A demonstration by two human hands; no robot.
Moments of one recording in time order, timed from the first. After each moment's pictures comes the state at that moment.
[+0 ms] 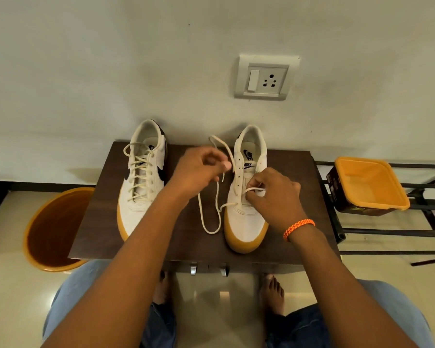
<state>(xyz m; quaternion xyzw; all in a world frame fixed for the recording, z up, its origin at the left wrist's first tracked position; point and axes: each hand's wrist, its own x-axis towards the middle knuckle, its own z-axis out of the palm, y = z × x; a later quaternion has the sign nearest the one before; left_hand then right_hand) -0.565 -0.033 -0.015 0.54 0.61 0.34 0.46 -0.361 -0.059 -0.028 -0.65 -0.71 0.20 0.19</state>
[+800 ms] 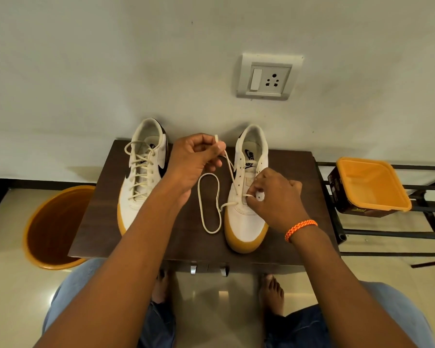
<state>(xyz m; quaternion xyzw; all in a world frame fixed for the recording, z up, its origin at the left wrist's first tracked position) -0.568 -0.030 -0.006 0.44 0.54 0.50 0.52 -0.358 -0.056 -0.034 -0.64 -0.74 0.16 0.11</state>
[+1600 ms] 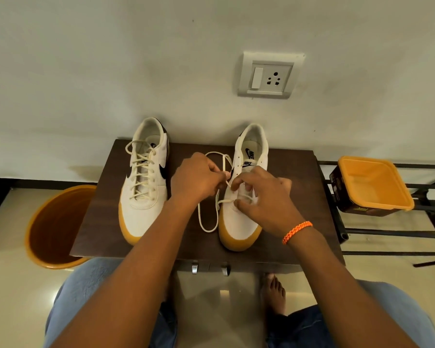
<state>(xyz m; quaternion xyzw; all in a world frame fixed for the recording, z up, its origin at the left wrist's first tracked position) -0.559 -0.031 -0.033 0.59 0.72 0.20 0.32 -0.371 -0.065 -0.032 -0.56 -0.78 0.21 0.17</state>
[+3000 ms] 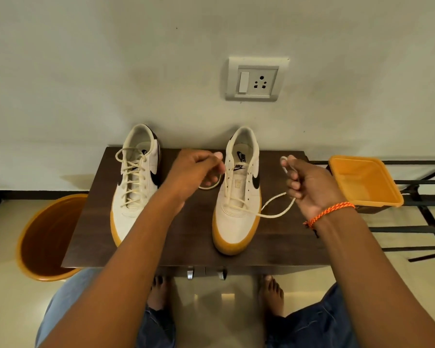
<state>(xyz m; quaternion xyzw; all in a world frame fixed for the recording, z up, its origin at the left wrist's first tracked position) -0.558 -0.035 -0.004 0.52 0.59 0.38 0.50 -0.299 -0.028 -0.018 -0.57 -0.28 0.61 0.47</state>
